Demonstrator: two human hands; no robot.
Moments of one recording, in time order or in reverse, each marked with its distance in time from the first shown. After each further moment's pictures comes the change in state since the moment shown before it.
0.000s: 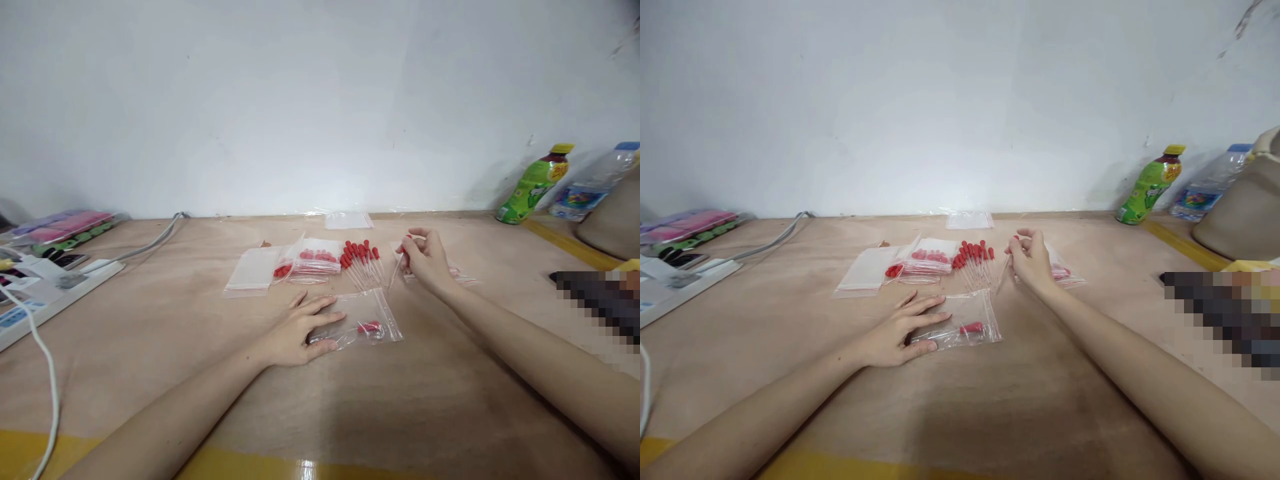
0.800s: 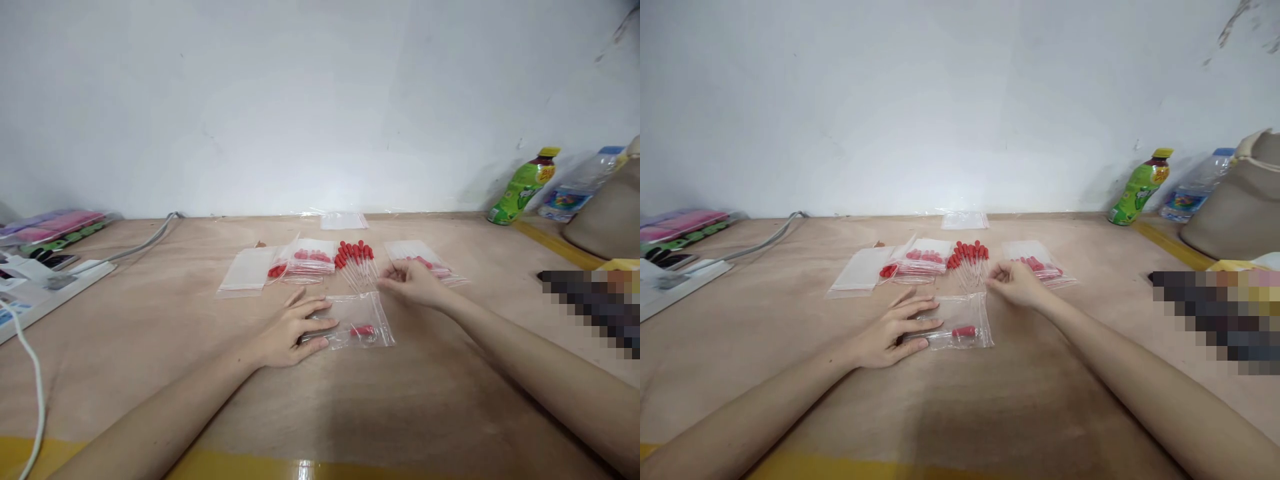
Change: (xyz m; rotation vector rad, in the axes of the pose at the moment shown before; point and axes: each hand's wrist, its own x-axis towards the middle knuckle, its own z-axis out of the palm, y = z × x) left_hand -0.002 -0.004 0.000 0.040 0.089 0.141; right_hand -0.030 -0.016 -0.013 -0.335 -0.547 0.084
